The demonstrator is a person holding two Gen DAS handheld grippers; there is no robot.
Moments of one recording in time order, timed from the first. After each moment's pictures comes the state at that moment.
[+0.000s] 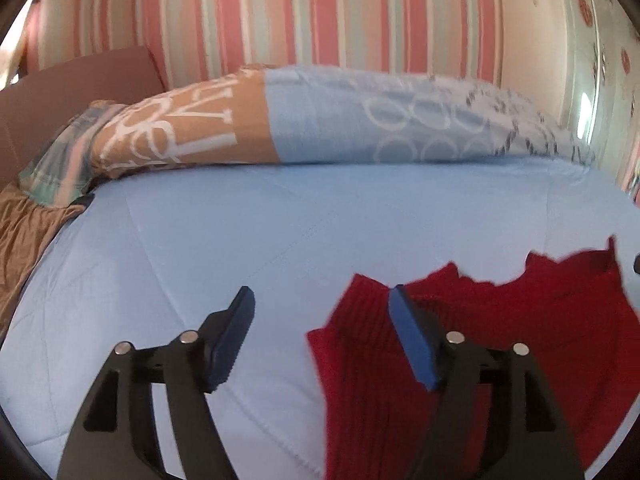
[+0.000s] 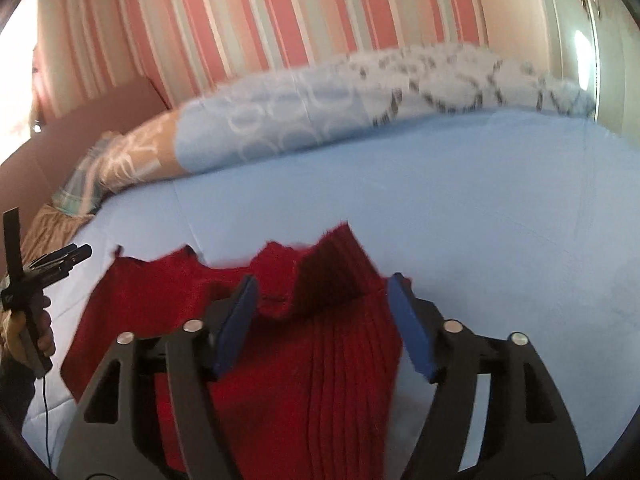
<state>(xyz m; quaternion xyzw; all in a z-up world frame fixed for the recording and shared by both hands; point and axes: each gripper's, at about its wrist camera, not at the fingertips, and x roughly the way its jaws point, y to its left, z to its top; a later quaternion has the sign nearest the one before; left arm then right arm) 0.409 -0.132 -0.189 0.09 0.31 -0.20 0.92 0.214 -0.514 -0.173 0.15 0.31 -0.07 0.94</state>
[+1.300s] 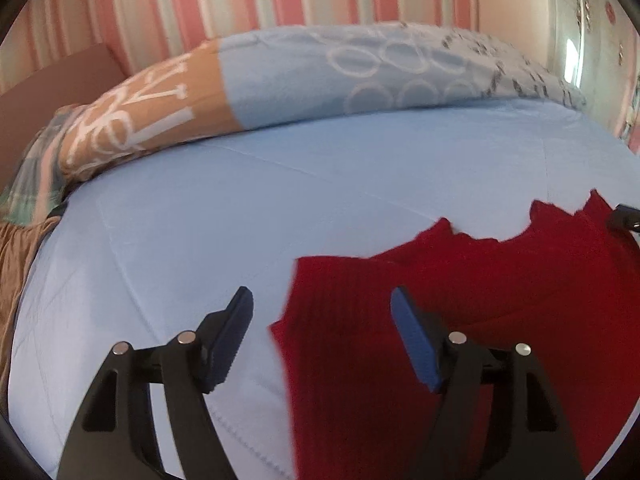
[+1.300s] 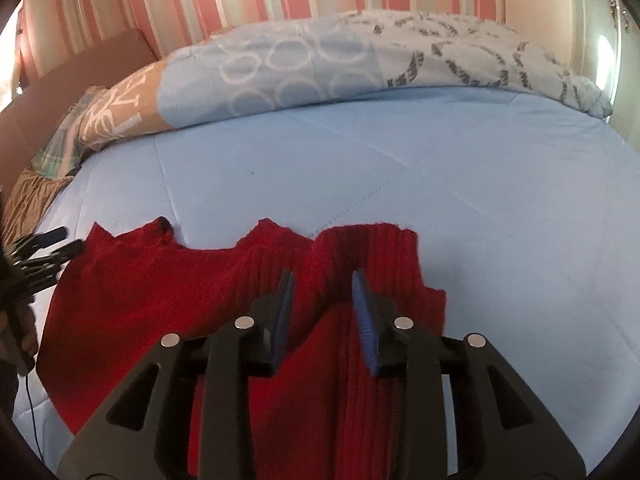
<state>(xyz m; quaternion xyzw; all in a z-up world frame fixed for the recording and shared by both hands) 0.434 -0.185 -0.228 0.18 0.38 -0.22 0.88 0.279 -0.501 -0.202 0.12 0.39 -0.08 0.91</state>
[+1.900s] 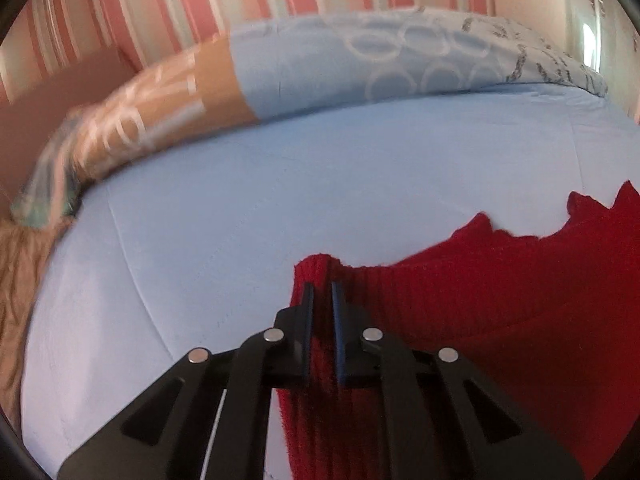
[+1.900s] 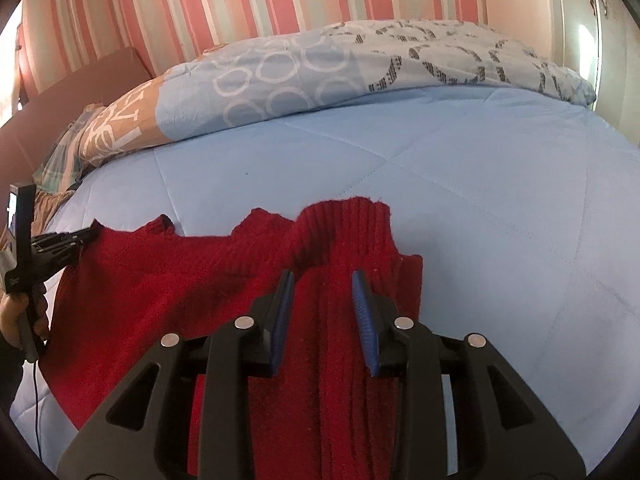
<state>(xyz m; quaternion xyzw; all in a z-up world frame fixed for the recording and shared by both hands) 0.463 -0.187 -0.249 0.19 0.38 -0.18 0.89 0.252 -0.506 -0.212 0.14 0.37 -0.09 0.91</state>
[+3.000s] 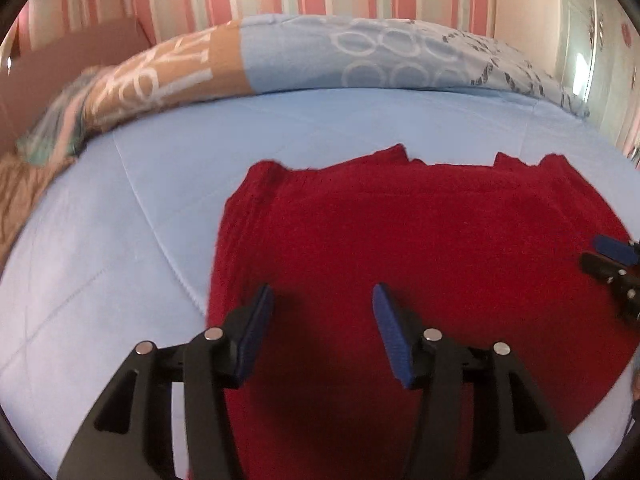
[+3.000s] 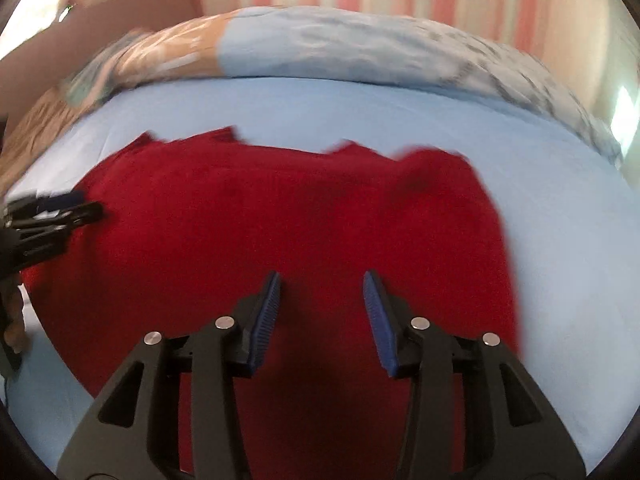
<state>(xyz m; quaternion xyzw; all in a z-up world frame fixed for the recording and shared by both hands) 0.341 -0.166 -0.251 0.12 0.39 -0.19 0.89 0.224 -0.425 -0.230 0.05 0.40 -0.05 0.91</state>
